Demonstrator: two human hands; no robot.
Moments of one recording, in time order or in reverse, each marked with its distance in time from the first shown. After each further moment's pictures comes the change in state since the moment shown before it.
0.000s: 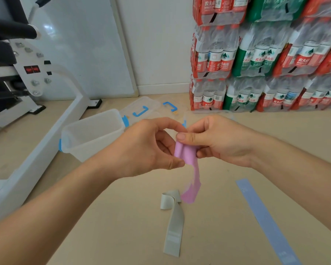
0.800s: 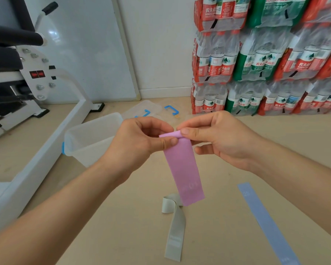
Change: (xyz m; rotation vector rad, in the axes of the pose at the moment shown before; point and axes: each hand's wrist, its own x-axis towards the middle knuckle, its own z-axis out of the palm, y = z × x) left_hand 0.006 -0.012 0.003 -0.366 0.312 -0.063; right_hand -0.003 -0.006 0.002 0.145 0.150 -0.083
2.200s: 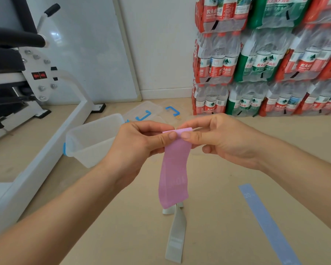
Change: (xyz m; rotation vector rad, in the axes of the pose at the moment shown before) left_hand -0.001 -0.002 0.004 -0.268 0.023 -0.074; right_hand 0.002 -0.001 -0.009 -0.168 -0.108 -0.008
